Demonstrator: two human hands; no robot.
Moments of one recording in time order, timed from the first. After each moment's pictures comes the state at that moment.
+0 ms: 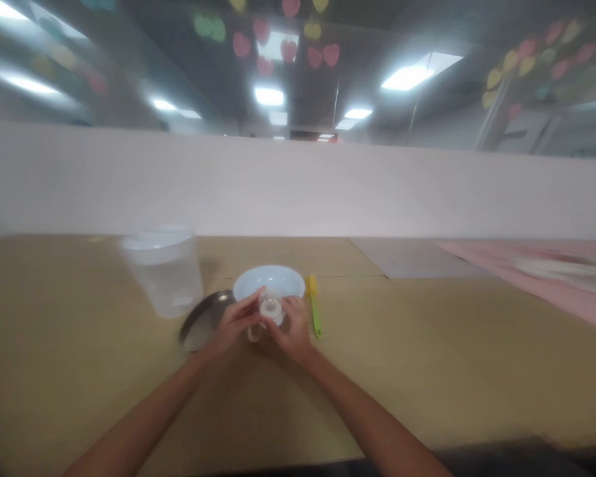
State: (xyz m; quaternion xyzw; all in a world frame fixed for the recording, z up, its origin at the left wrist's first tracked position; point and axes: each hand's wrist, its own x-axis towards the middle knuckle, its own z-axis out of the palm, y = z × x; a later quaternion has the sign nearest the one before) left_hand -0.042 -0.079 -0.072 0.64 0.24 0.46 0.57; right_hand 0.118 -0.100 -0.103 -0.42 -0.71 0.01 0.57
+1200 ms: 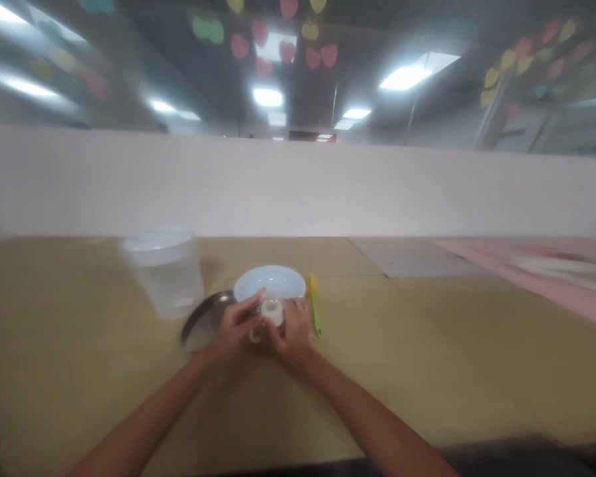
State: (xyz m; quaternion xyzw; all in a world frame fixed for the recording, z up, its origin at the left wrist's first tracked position) left_hand -0.047 -0.080 -0.070 0.71 0.26 0.46 0.46; right_hand 0.115 -0.098 -0.114 -0.46 -0.71 -0.08 0.52
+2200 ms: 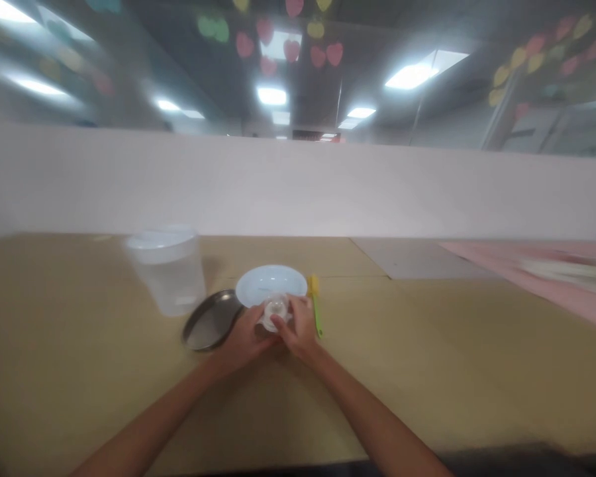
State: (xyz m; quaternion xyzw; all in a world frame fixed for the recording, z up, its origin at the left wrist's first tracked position) left_hand -0.036 -0.091 -0.086 0.84 0.28 0.41 0.23; right_hand 0.130 -0.093 -0.116 -0.43 -0.70 0.01 0.57
